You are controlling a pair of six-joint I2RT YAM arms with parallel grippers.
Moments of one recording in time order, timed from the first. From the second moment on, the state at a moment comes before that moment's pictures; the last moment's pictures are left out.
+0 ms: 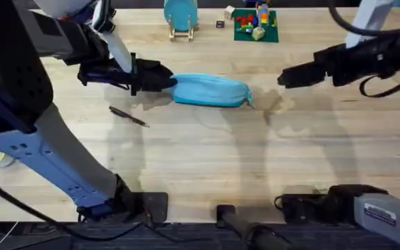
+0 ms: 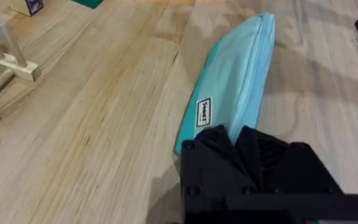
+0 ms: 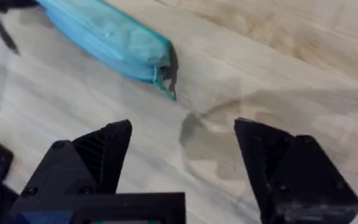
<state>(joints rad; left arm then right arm) 0.24 1.98 1.16 -0.95 1.23 1.55 0.00 1.22 1.09 -0.97 -0.42 -0.26</state>
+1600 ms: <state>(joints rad) 0.24 1.98 1.16 -0.95 1.23 1.55 0.00 1.55 1.10 -0.97 -0.62 -0.61</state>
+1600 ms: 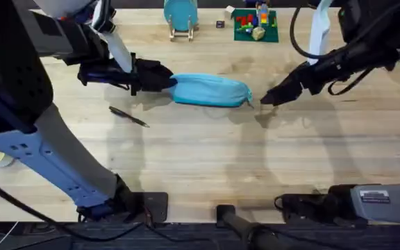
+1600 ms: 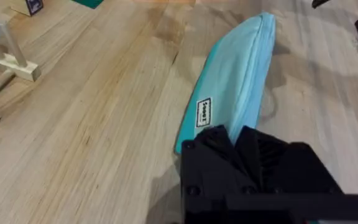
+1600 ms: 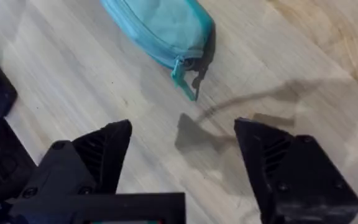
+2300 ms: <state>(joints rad) 0.24 1.98 1.16 -0.95 1.23 1.55 0.01 1.55 1.10 -0.92 -0.61 -0.68</state>
